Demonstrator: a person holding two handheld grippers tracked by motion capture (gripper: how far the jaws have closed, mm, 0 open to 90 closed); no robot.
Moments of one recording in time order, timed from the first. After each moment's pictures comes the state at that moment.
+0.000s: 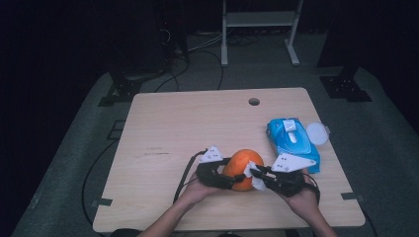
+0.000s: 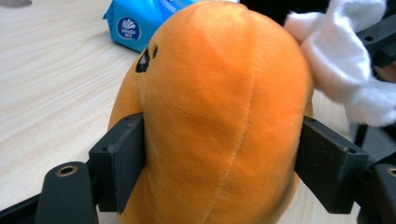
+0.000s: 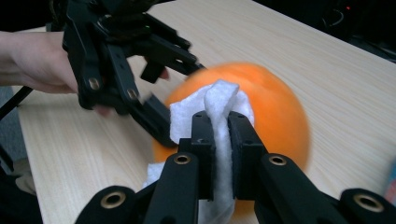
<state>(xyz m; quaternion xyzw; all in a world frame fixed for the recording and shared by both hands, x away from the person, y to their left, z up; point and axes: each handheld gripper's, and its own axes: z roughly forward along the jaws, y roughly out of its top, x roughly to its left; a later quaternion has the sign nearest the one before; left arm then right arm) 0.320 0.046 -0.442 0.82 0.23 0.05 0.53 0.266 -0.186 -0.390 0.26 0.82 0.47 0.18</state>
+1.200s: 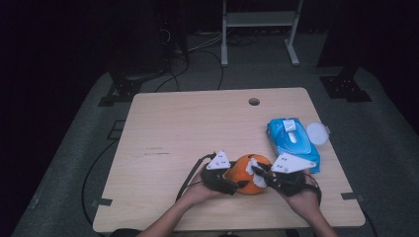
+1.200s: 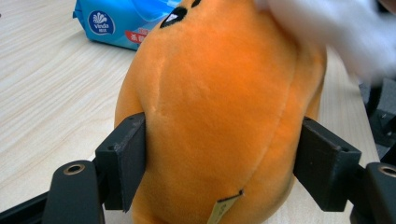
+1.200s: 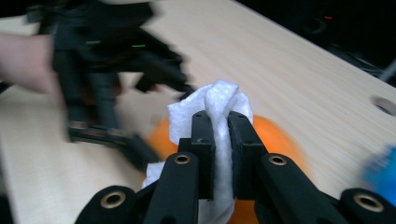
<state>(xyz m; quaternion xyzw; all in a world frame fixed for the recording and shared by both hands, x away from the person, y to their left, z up) 0.323 0.040 -0.451 0.84 0.18 0.06 0.51 0.267 -0.196 -0.387 0.28 0.82 0.46 0.22</state>
